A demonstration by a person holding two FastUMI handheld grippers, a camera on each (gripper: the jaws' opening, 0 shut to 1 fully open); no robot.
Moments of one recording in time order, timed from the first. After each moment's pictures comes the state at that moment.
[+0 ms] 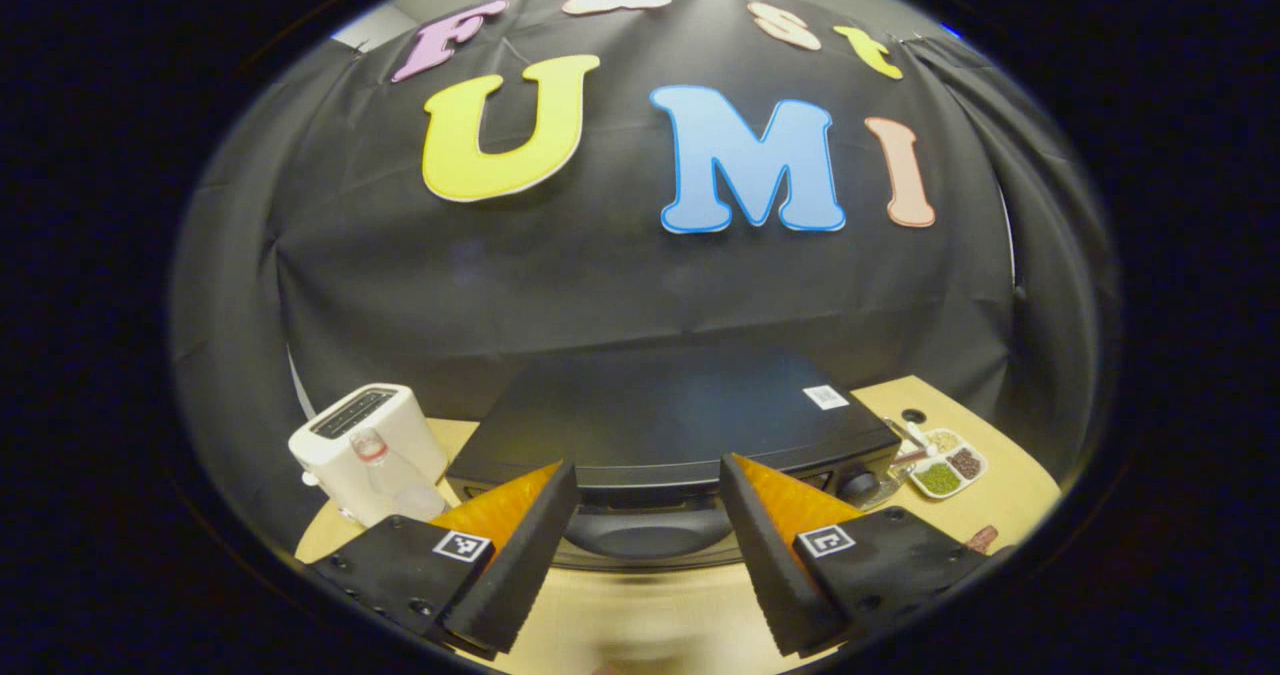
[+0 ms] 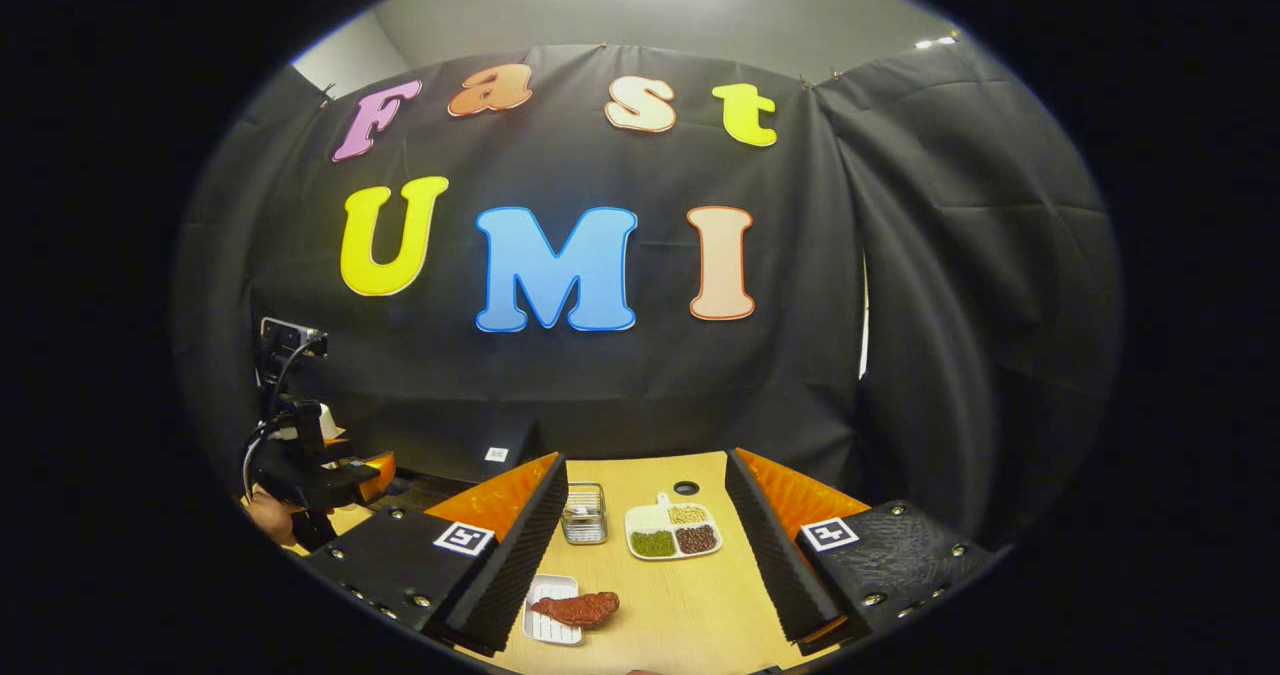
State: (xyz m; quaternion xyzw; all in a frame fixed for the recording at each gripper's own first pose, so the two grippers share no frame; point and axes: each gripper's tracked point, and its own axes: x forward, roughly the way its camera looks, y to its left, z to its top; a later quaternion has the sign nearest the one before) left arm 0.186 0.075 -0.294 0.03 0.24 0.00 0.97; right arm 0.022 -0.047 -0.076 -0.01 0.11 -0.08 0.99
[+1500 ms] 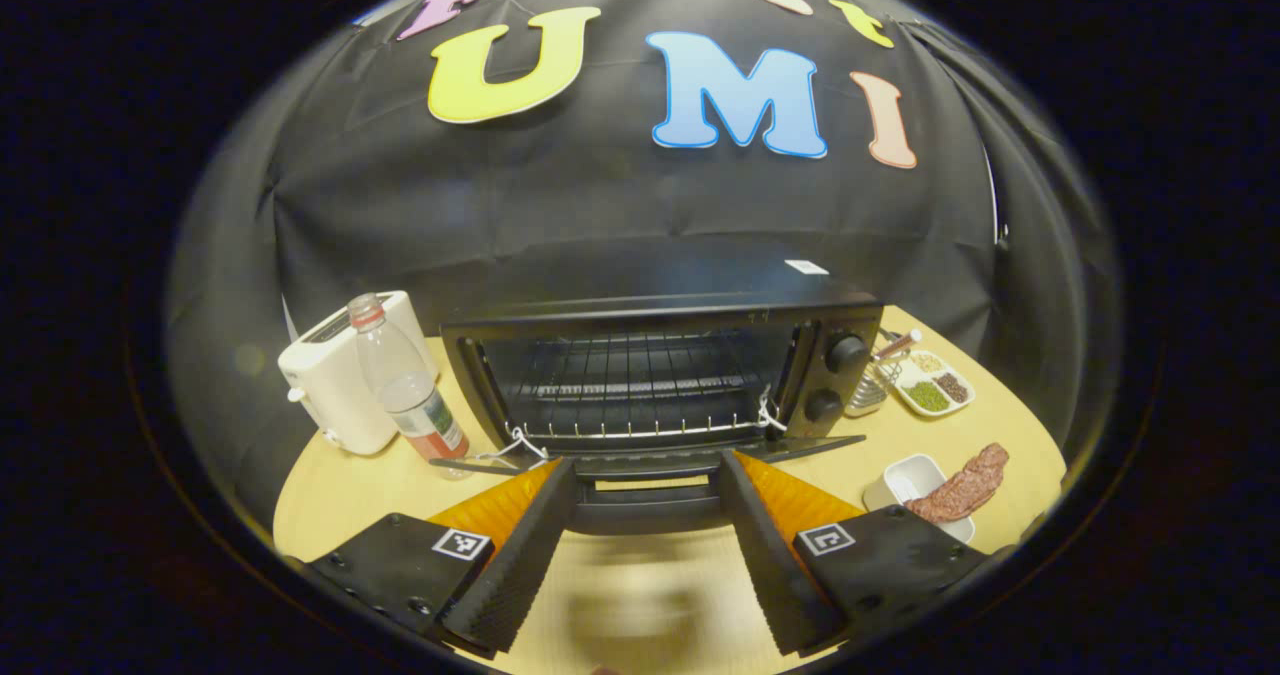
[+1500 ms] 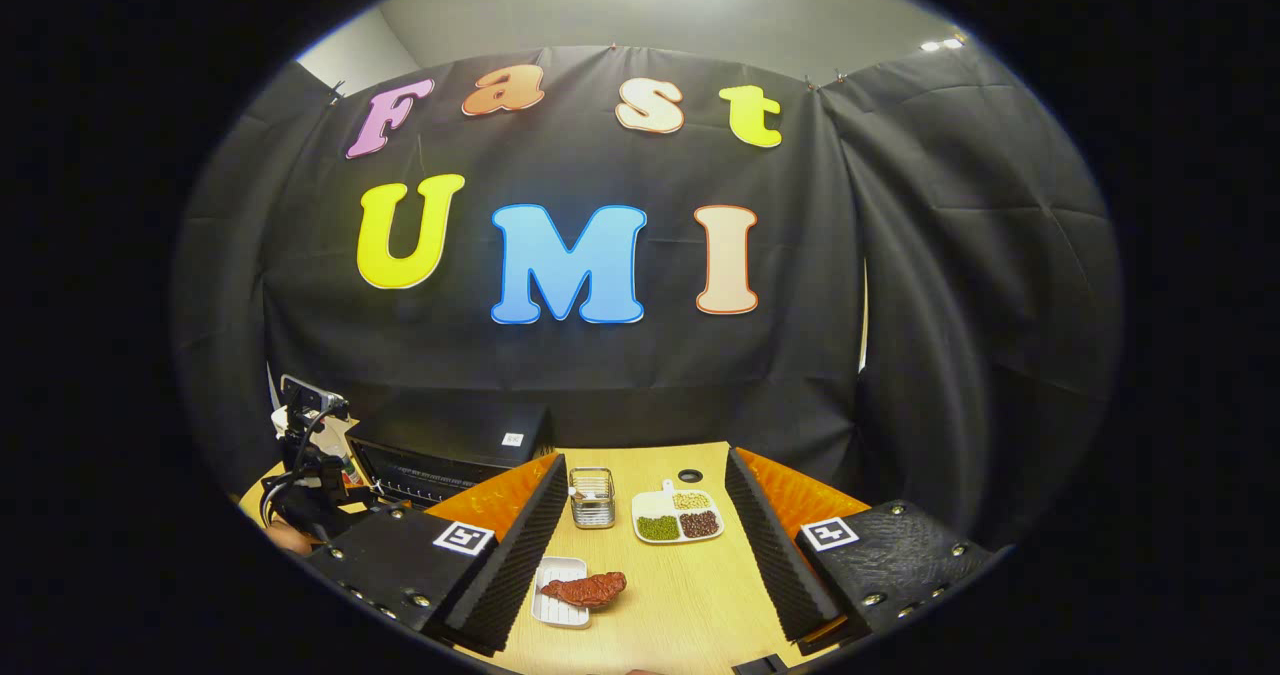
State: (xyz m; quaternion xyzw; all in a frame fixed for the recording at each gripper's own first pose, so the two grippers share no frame) left arm 0.090 0.076 -0.361 0.02 0.32 -0.02 0.95; right arm -0.014 -0.030 -0.073 -0.01 0.11 -0.06 0.99
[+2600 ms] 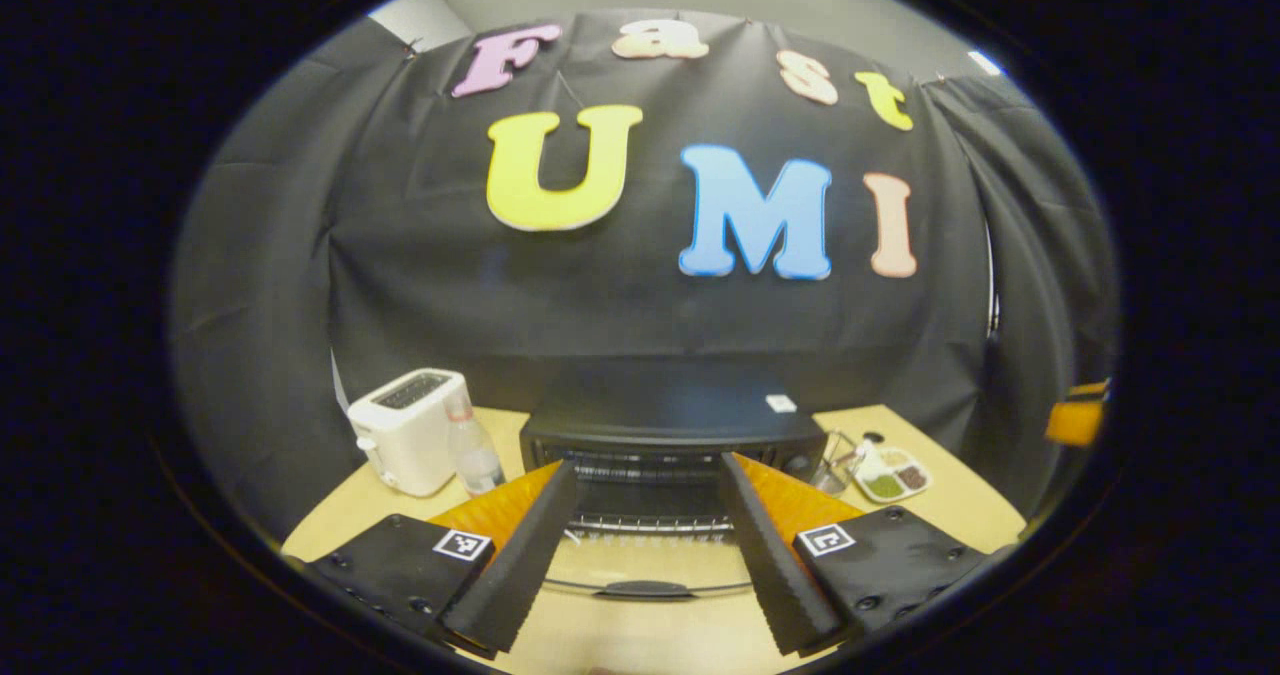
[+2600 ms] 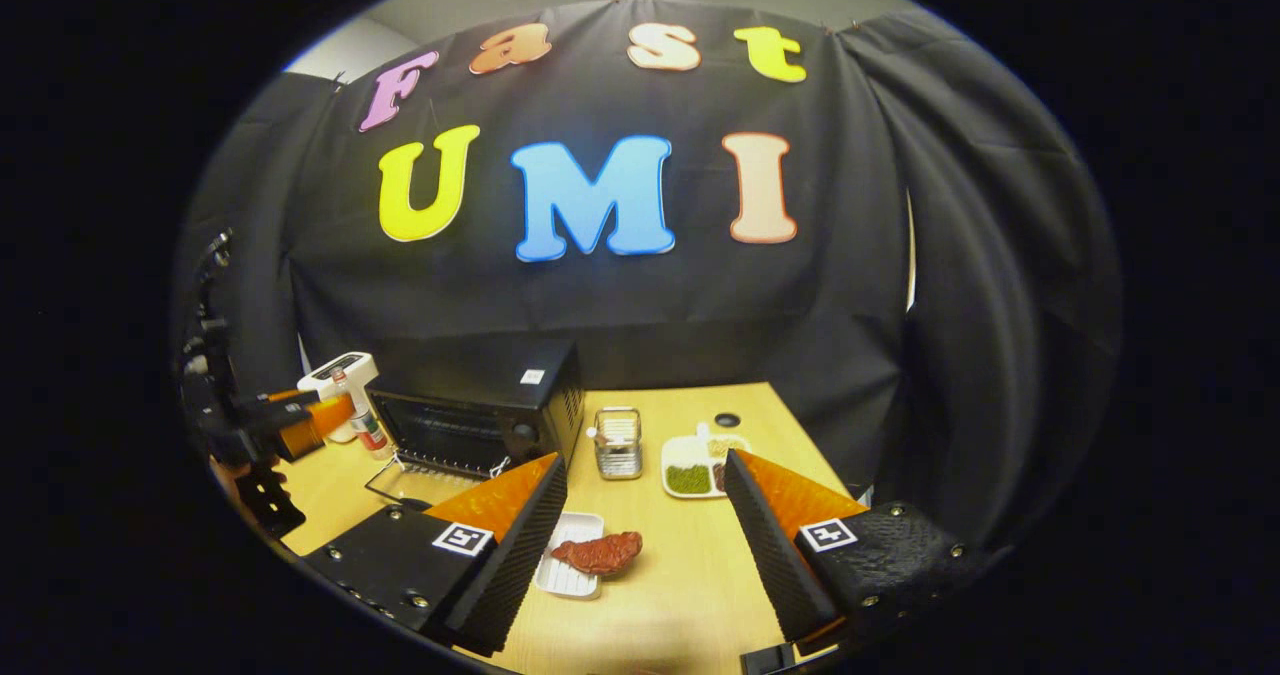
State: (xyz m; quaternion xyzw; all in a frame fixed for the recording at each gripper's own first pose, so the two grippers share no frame) left arm 0.067 0.078 -0.170 -0.02 0.17 0.02 0.99; right arm 0.002 -0.034 -0.174 0.05 0.23 0.02 0.97
